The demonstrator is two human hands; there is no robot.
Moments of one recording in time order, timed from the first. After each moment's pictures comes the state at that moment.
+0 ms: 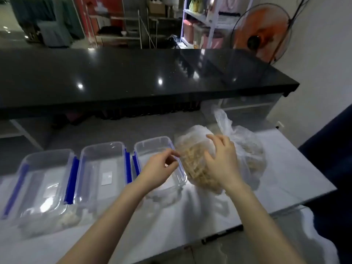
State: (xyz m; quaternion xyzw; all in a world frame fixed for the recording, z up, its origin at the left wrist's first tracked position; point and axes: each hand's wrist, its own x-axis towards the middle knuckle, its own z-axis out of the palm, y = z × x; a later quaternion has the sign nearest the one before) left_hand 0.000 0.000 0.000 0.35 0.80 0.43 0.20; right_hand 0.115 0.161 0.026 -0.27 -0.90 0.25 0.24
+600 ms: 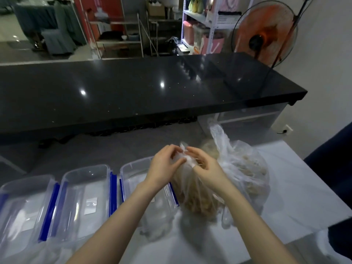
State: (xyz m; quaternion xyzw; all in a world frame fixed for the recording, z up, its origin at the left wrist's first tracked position) left_hand -0.046 0.098 -0.005 0.37 0.83 0.42 0.06; right_hand 0.068 0.220 0.012 -0.18 -0.79 0.57 0.11
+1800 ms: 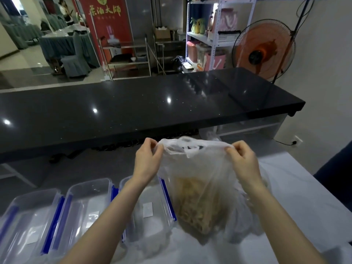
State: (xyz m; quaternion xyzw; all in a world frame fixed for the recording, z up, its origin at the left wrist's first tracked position) left_hand -0.067 0.095 0.048 0.20 0.84 0.50 0.02; right_hand 0.092 0.288 0.058 -0.29 -0.74 0.51 0.32
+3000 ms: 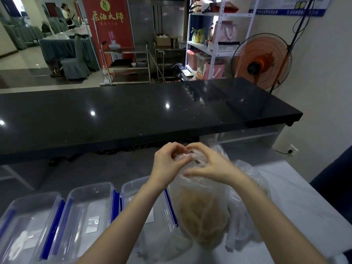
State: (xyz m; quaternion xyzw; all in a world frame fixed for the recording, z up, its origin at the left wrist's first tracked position) left_hand -0.044 0.111 0.063 0.35 0.76 0.55 0.01; right_hand 0.056 0.251 0.097 -0.09 -0.90 0.43 0.02
